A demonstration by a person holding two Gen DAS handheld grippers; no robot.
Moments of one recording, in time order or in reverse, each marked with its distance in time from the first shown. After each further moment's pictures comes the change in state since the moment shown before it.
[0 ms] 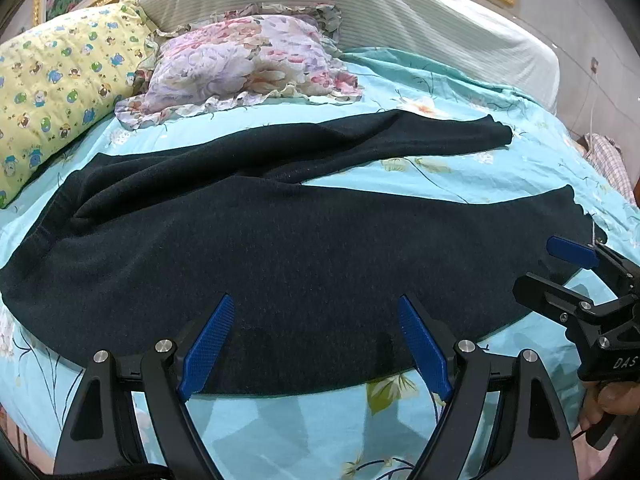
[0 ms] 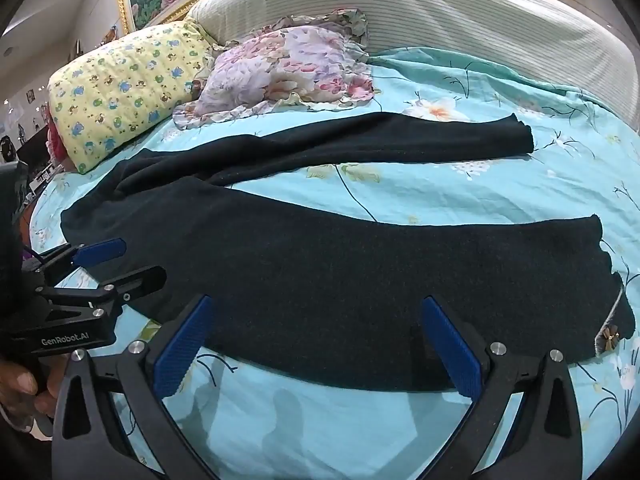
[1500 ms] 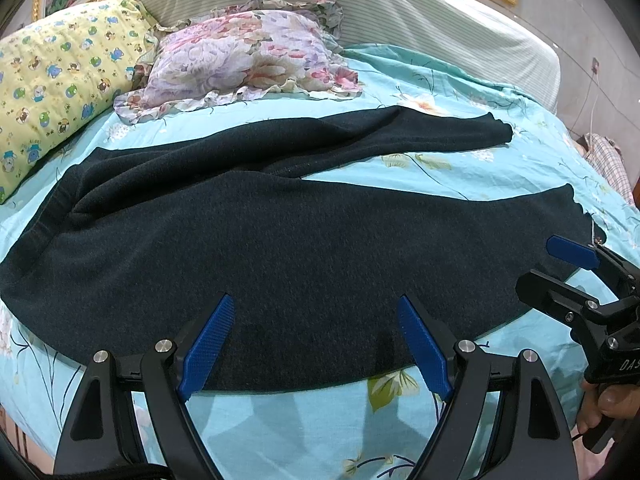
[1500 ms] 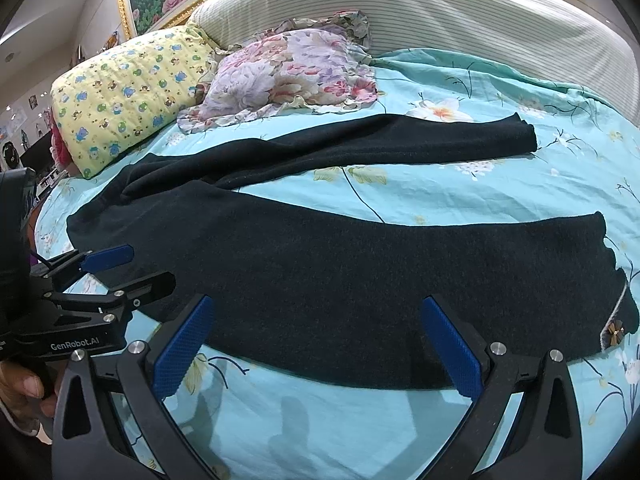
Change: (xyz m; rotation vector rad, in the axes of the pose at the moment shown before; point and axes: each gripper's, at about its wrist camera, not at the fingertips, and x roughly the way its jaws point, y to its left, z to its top) left arm 0.001 0.001 -0.002 -0.008 0.013 -0.007; right arm -0.003 0.006 -0.001 0.002 -0.009 0.020
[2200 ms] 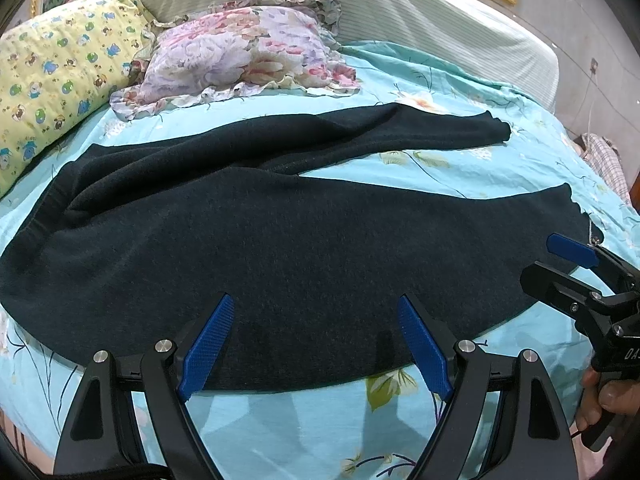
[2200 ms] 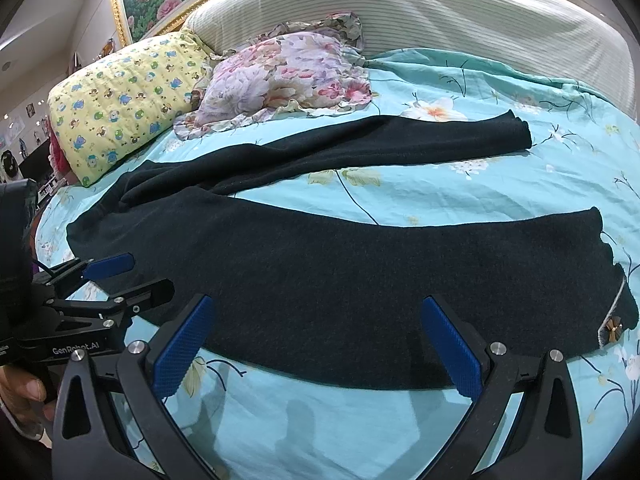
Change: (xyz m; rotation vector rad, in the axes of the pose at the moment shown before) left arm 0.003 0.000 0.002 -0.005 0.017 -0.018; right arm -0.001 -0.008 0.001 0.028 -0.007 0.006
